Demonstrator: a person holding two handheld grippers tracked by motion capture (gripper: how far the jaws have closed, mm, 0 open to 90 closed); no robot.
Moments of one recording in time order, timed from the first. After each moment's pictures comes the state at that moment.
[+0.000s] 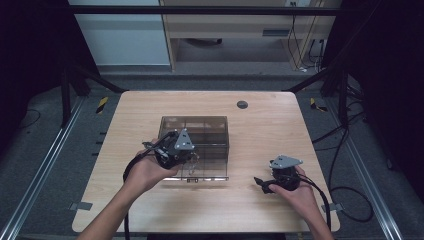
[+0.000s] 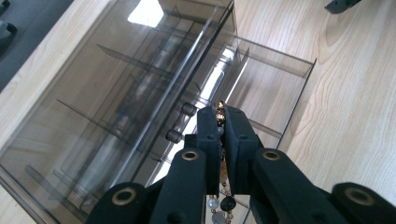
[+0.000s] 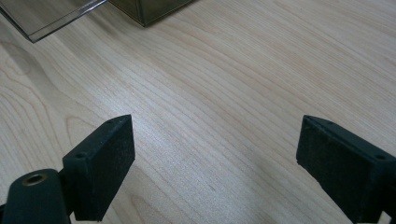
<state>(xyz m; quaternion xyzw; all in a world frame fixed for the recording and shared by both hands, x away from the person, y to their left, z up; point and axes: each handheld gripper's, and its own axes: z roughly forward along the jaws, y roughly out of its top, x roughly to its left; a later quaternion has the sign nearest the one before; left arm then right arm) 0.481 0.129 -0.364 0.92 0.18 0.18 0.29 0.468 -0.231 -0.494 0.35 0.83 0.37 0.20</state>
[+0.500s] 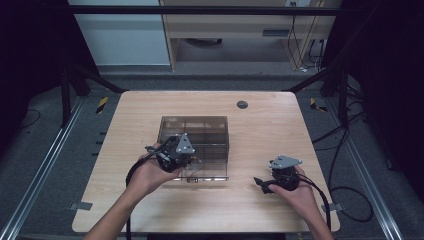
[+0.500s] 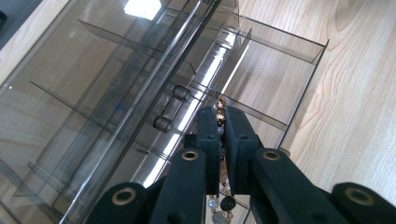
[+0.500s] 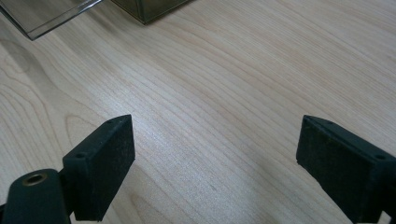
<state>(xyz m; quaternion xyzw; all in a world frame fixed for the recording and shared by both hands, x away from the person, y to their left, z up) 0.485 0.128 -0.388 0.92 0.19 0.17 0.28 0.469 -0.230 -0.494 0.35 0.83 0.37 0.20</state>
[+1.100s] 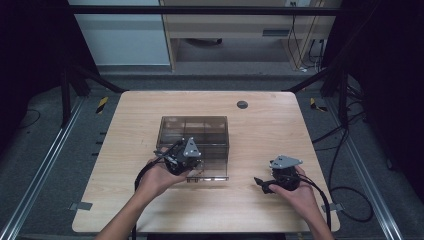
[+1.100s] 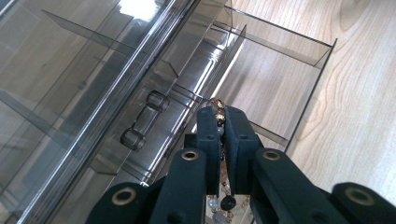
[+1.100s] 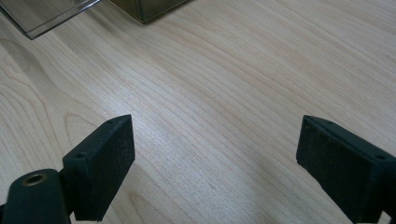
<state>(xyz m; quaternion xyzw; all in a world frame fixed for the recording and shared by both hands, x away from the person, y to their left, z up) 0.490 0.113 -0.413 0.92 0.20 0.16 0.29 0.469 -0.231 -0.495 0.35 0.83 0.37 0.20</state>
